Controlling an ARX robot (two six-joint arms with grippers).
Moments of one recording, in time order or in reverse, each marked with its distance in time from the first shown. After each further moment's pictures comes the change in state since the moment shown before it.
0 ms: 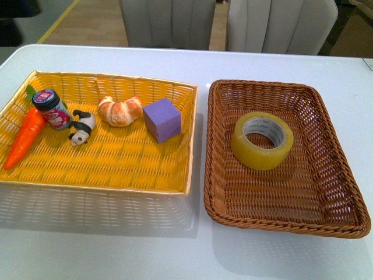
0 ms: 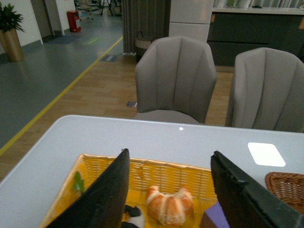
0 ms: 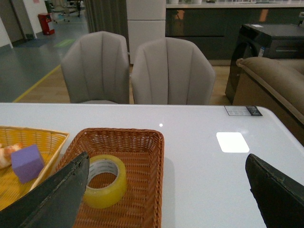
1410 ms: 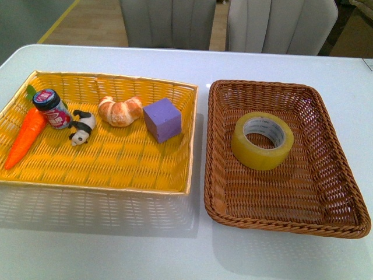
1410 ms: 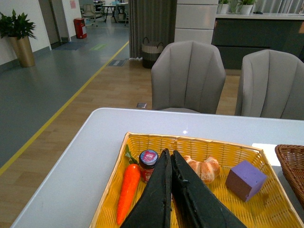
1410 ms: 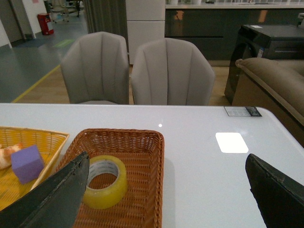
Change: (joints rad) left arm 0.322 -1.107 -0.324 -0.771 0.322 0.024; right arm 0.000 0.000 0.000 0.000 0.000 0.000
